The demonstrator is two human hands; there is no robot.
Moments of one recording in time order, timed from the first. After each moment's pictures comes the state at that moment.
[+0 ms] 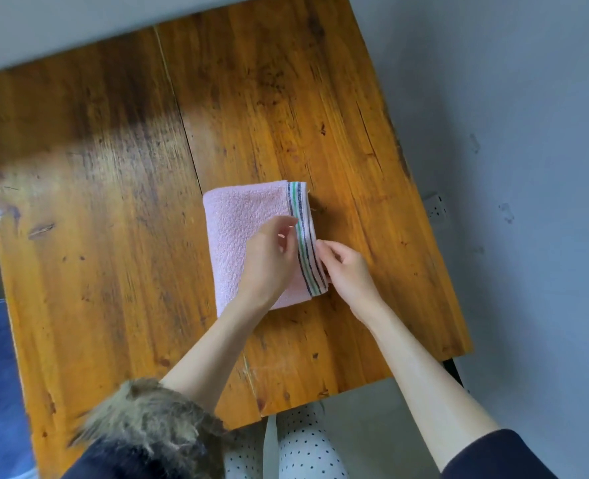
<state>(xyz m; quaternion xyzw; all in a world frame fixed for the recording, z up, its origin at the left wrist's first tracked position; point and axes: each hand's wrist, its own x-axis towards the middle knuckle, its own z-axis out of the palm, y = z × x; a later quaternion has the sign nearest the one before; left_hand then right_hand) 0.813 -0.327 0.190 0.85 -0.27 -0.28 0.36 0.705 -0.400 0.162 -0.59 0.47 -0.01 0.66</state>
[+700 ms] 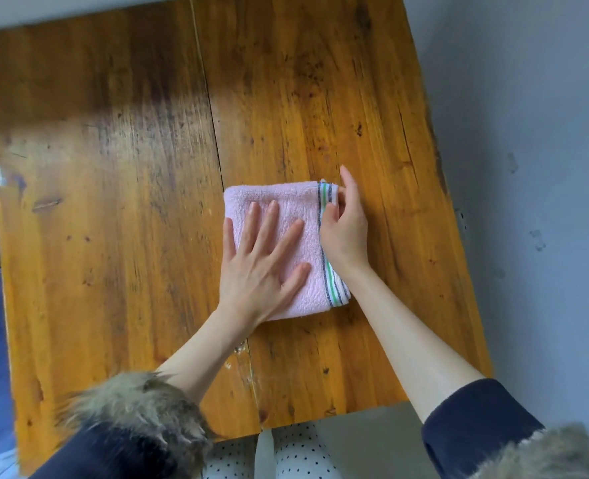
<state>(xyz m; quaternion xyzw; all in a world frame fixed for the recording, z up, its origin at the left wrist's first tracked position) 0.838 -0.275 0.135 0.88 -0.48 -0.06 0.03 0.785 -0.416 0.153 -0.70 0.44 -0.15 0.54</state>
